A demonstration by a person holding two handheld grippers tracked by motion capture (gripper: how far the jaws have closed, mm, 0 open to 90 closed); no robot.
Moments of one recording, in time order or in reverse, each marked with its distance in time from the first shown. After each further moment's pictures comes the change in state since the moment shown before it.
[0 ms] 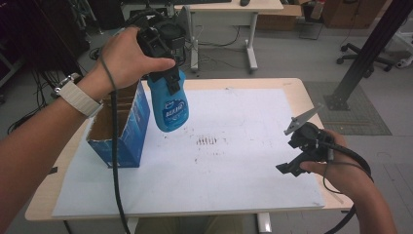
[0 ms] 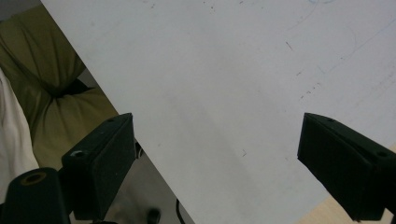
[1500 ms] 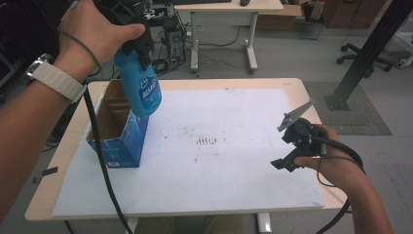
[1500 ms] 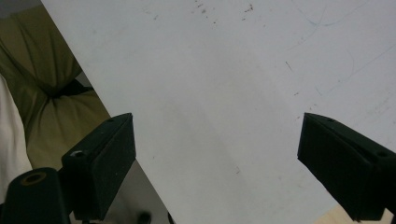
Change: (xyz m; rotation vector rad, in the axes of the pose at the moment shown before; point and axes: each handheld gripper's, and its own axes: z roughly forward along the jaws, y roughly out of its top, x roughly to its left) left arm 0.046 -0.028 -0.045 -0.015 0.080 -0.430; right arm -0.002 0.017 0.005 -0.012 0.005 -0.058
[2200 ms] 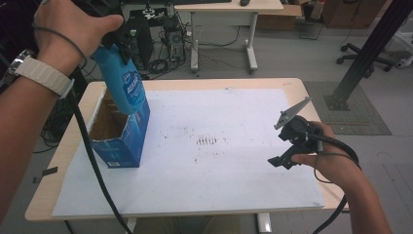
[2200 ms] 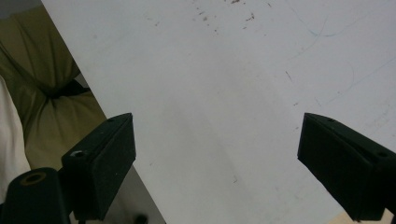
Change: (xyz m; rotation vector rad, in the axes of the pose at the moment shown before) left arm 0.032 -0.011 -0.010 0.013 0.042 -0.172; right arm -0.003 0.007 0.003 -0.010 0.009 -0.026
